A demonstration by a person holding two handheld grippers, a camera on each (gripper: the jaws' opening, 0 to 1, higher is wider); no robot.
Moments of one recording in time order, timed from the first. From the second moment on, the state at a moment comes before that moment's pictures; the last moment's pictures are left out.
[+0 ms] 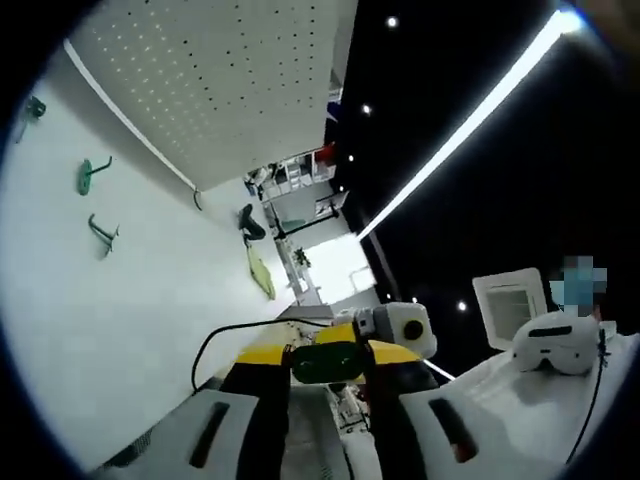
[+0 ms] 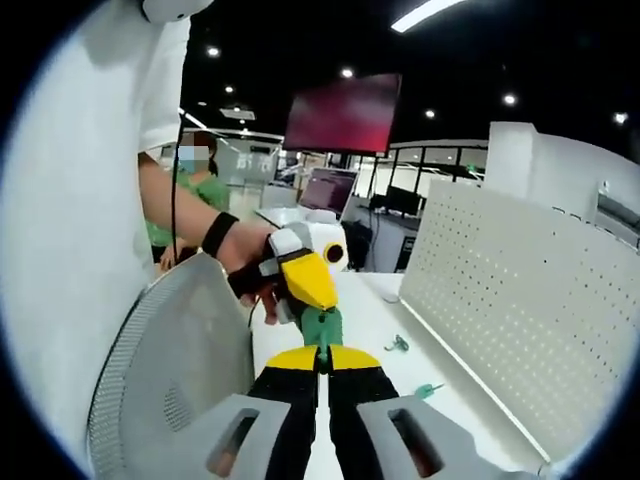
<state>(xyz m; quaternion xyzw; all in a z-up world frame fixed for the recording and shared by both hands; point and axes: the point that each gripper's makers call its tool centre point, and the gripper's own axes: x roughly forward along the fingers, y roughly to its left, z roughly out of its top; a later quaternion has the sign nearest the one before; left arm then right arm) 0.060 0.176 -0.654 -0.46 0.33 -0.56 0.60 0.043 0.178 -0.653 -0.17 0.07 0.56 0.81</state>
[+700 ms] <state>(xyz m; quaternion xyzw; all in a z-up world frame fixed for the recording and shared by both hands) 0.060 0.180 -0.640 -0.36 0.21 -0.57 0.71 0.080 0.156 -0.644 -0.07 0.09 0.44 0.89</state>
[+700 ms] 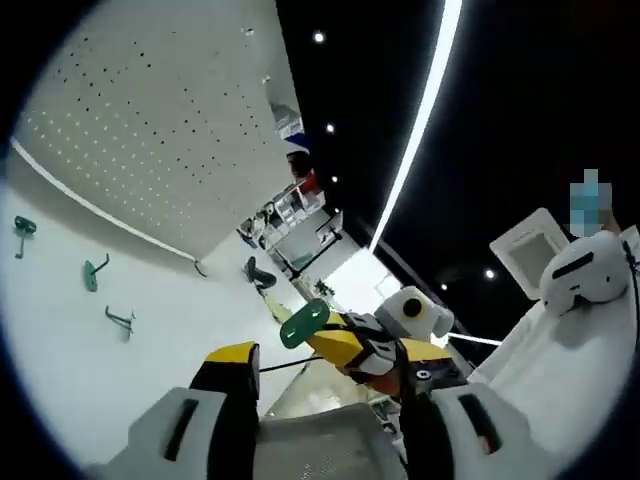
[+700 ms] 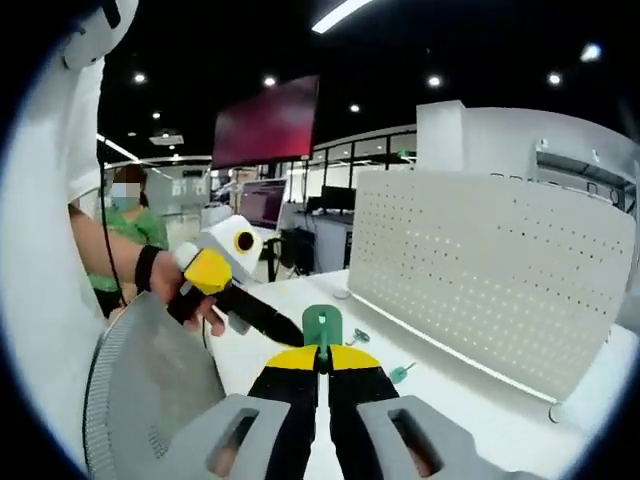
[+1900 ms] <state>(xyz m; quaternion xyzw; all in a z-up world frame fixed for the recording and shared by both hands) 0.082 0.218 -0.606 -0.04 0.01 -0.45 0.89 0.139 0.138 -0.612 -0.06 0.07 0.34 0.94</state>
